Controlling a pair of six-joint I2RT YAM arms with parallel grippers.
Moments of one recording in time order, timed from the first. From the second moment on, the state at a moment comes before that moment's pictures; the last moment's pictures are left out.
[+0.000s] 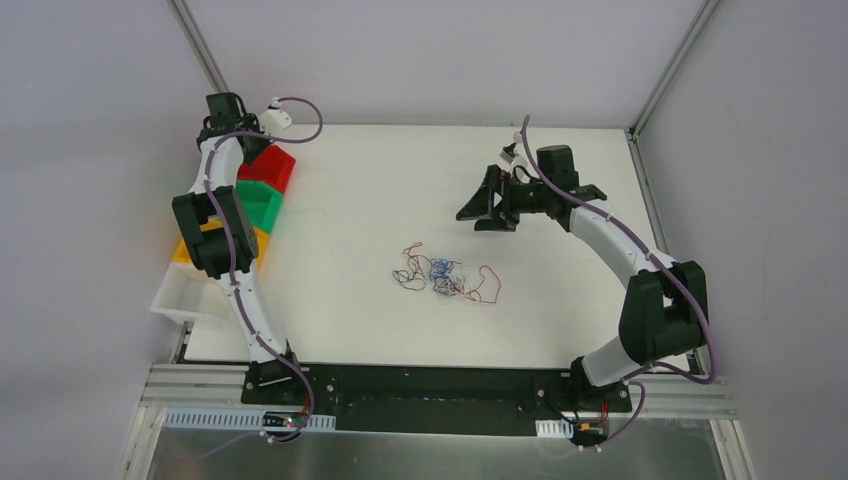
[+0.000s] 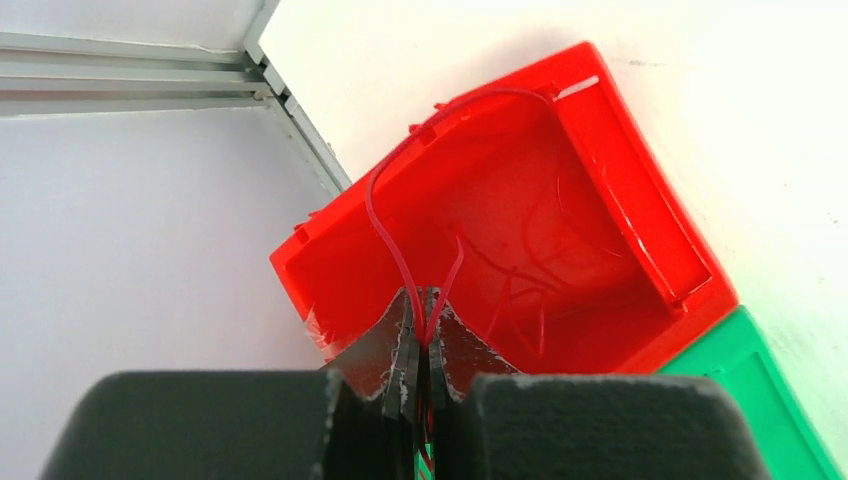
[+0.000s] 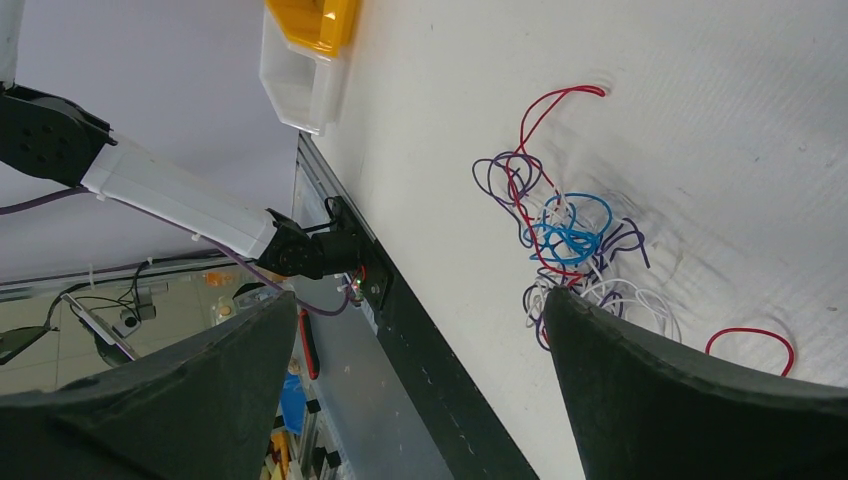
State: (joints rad) left arm 0.27 2.13 1.84 -0.48 0.19 1.08; right arm 0.30 1.53 1.15 -0.36 -0.89 0.54
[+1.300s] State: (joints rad) left arm 0.33 2.17 2.24 -0.55 0.31 0.69; right arm 0.30 1.57 1.15 -0.37 -0.90 0.53
